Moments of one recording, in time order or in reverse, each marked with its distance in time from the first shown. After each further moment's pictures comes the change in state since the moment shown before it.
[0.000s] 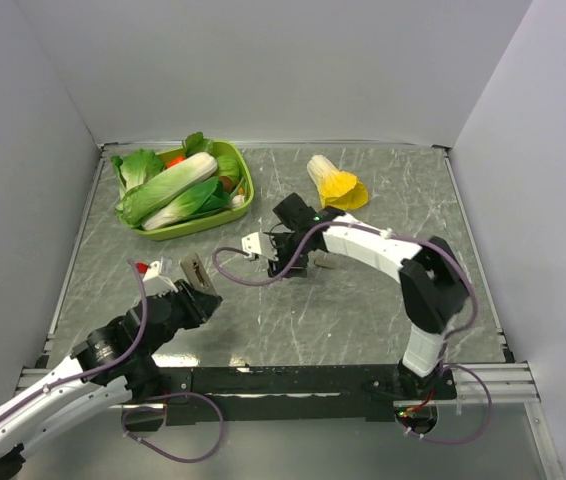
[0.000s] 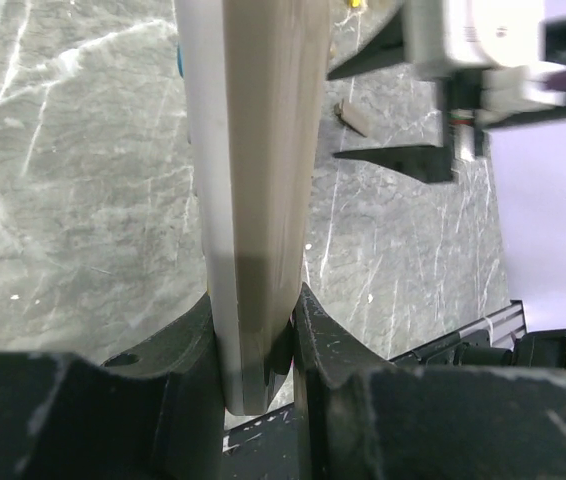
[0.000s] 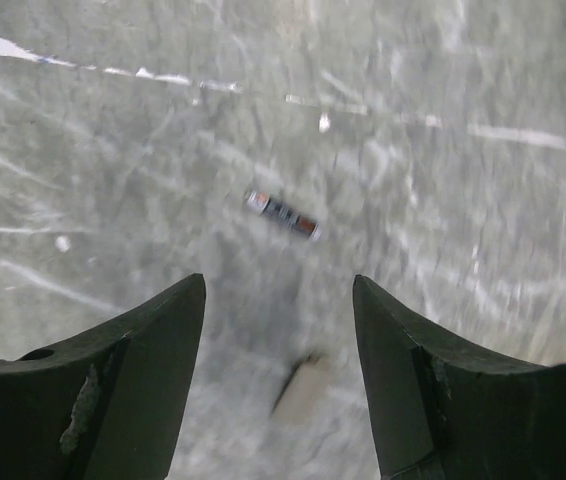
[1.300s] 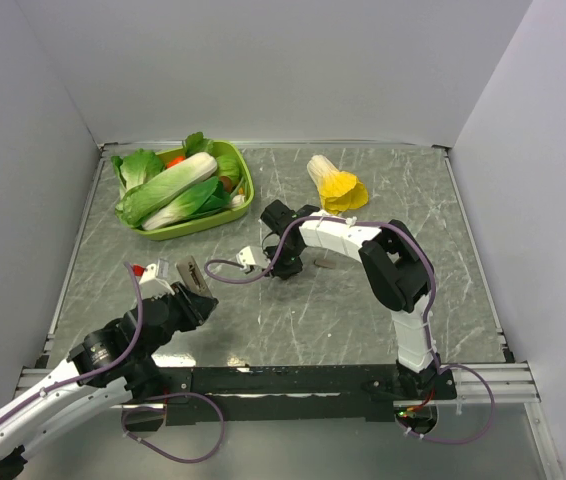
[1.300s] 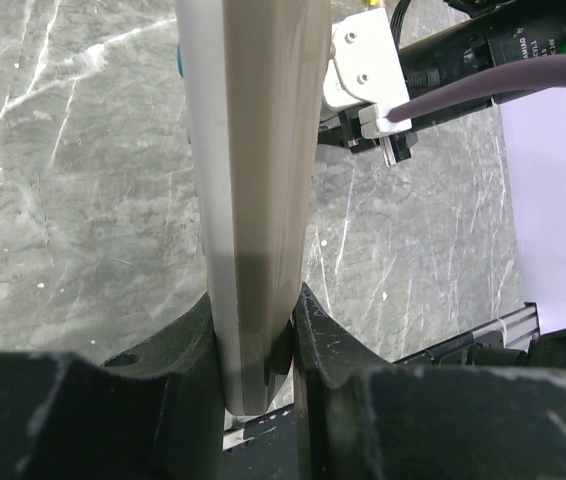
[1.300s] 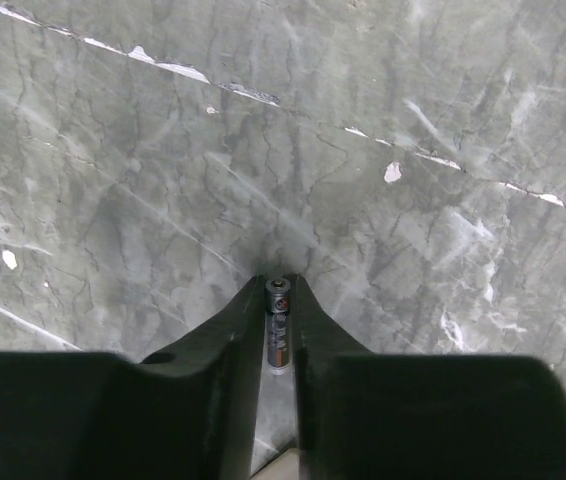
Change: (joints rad) left arm 0.000 -0.045 0.000 -0.067 -0.018 0.000; right arm 0.000 0.282 0.160 -0.127 -0.033 -0.187
